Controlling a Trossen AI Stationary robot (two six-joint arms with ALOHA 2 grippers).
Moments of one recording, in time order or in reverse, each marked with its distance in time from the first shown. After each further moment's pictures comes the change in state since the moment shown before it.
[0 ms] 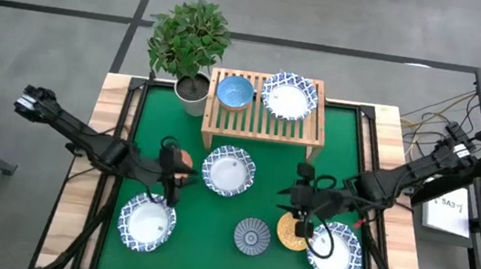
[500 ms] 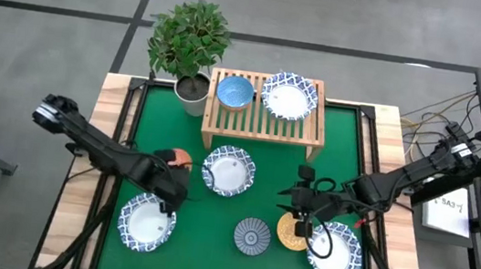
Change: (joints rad) left arm -0.006 0.360 0.279 -0.712 0.143 -0.002; right arm 0.007 -0.031 -0.140 0.119 0.037 -0.003
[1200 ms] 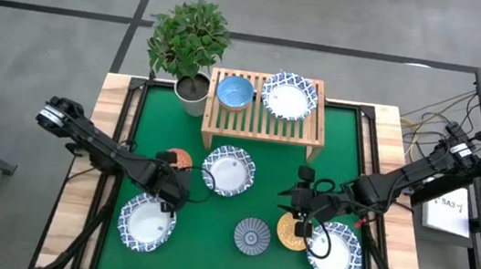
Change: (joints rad) left arm 0.021 0.051 -0.137 0.134 -0.016 0.030; right arm 0.000 0.001 -0.029 0.011 0.000 0.000
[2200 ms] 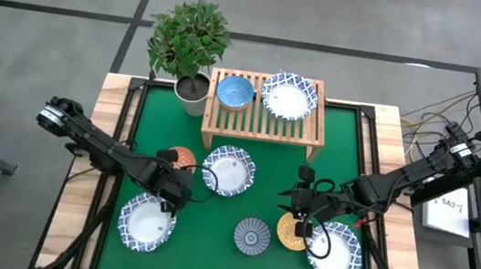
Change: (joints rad) left arm -0.005 0.003 0.133 -0.143 0.005 0.011; right arm 0.001 0.001 0.000 -0.009 -0.001 0.001
